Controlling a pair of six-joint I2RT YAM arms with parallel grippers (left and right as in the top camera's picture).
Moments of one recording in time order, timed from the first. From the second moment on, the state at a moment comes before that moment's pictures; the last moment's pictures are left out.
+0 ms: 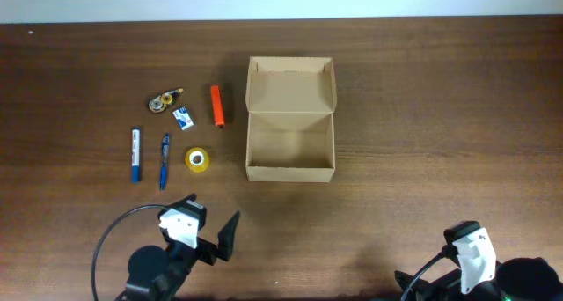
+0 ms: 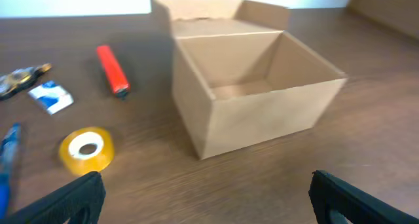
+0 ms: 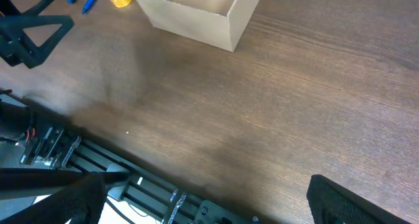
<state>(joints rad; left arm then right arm) -0.26 0.03 0.16 -0.45 0.19 -0.09 0.50 0.47 1.18 -1.52 -0.09 0.20</state>
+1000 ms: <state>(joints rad) -0.09 1.16 0.78 -0.45 0.05 -0.06 0.50 0.47 1.17 -1.53 -0.10 0.20</state>
